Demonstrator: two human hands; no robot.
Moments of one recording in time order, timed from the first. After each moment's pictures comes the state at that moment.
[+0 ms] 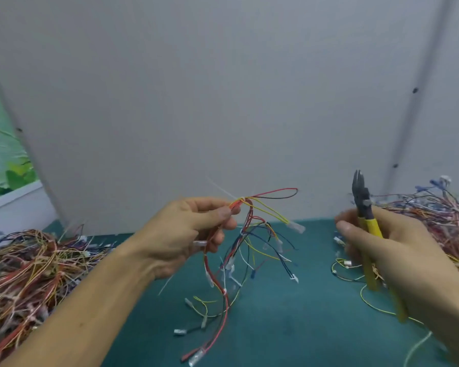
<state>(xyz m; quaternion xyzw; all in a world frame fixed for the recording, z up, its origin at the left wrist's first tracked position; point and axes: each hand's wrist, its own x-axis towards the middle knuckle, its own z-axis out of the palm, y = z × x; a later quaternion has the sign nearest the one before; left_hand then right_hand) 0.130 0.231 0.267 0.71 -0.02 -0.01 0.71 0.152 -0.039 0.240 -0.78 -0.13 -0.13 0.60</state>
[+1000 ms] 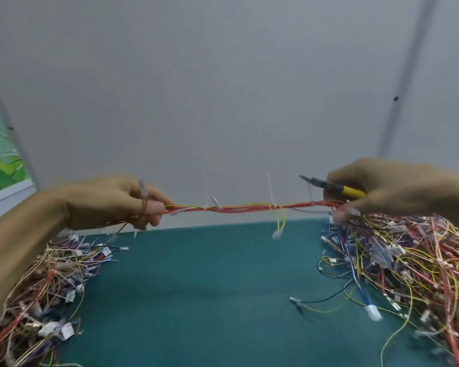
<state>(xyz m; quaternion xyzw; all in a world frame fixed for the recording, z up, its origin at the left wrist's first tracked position) 0.134 0.330 0.316 0.87 -0.07 -0.12 0.46 0.204 -0.072 0.334 -0.93 -0.33 0.03 0.17</state>
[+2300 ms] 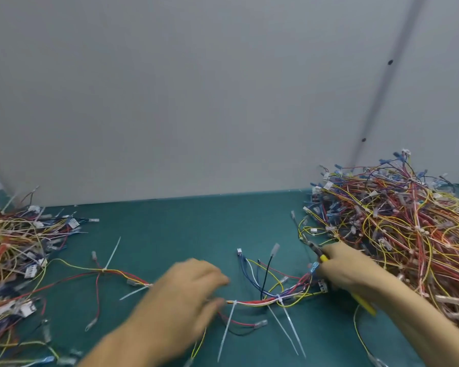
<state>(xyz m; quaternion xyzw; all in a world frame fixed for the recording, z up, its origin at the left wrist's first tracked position) 0.088 0.213 0.139 0.94 -0.27 0.18 0.14 0.195 -0.072 0.147 -0.97 0.02 0.12 0.21</state>
